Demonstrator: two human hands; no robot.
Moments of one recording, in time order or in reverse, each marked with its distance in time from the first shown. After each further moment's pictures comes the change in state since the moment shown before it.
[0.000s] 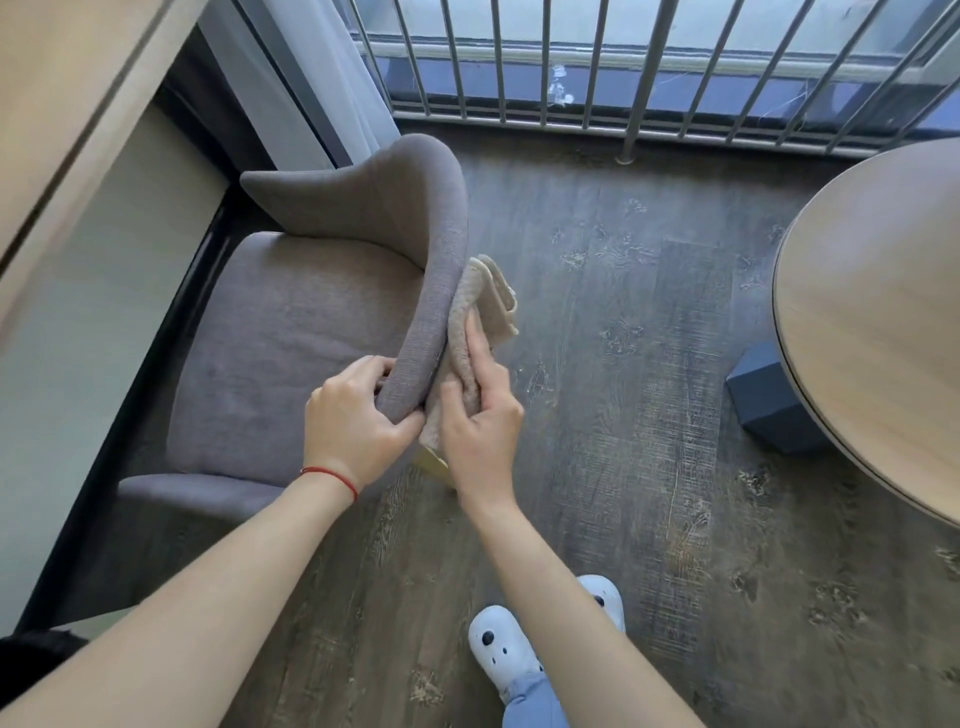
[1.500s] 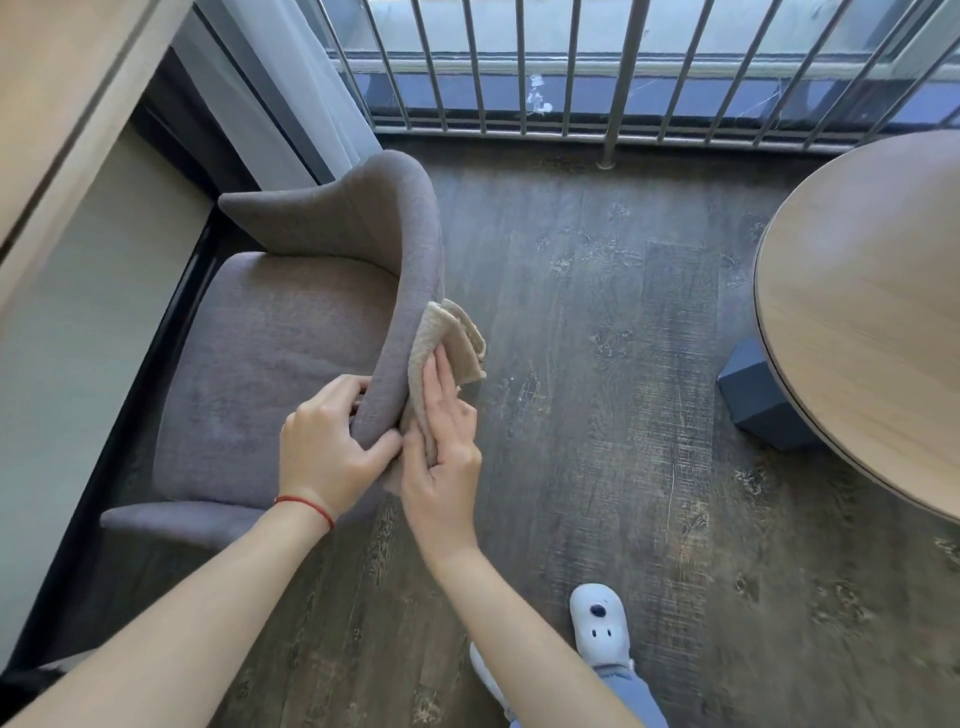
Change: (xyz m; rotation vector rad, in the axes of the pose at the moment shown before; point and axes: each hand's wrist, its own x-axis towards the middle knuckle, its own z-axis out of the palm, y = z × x) left_hand 0.000 -0.001 -0.003 -0.038 -0.061 0.043; right_hand -0.022 0.018 0.009 -0.103 -0.056 -0.142
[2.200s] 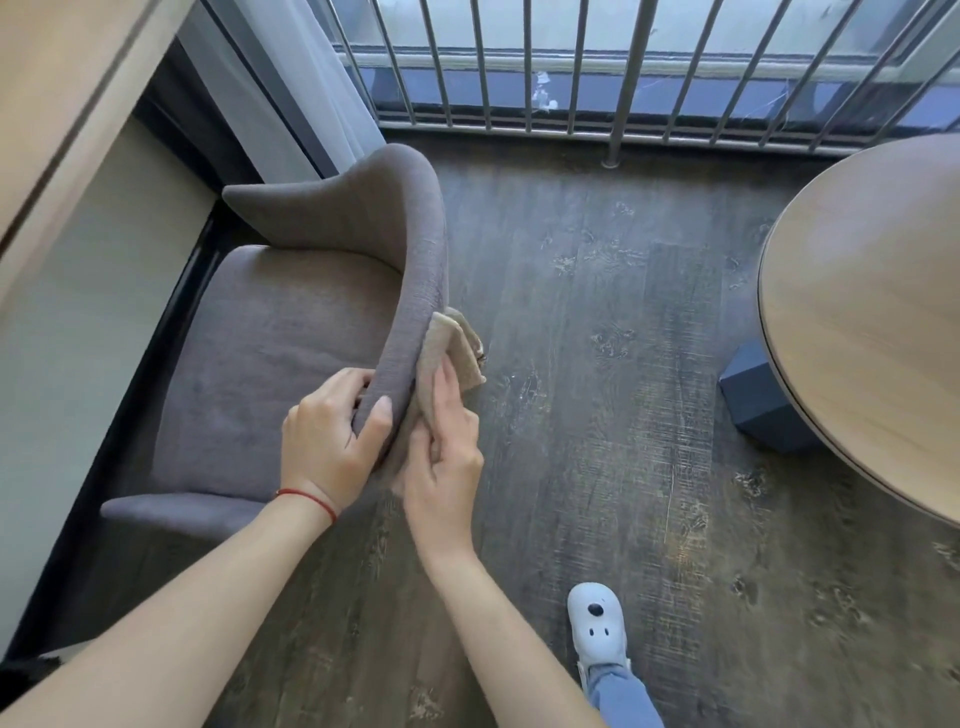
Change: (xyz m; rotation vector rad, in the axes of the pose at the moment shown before) left_hand -0.001 -0.005 0.005 -0.002 0.052 0.031; right_hand -0.006 0.000 0.004 0.094 0.076 0.081
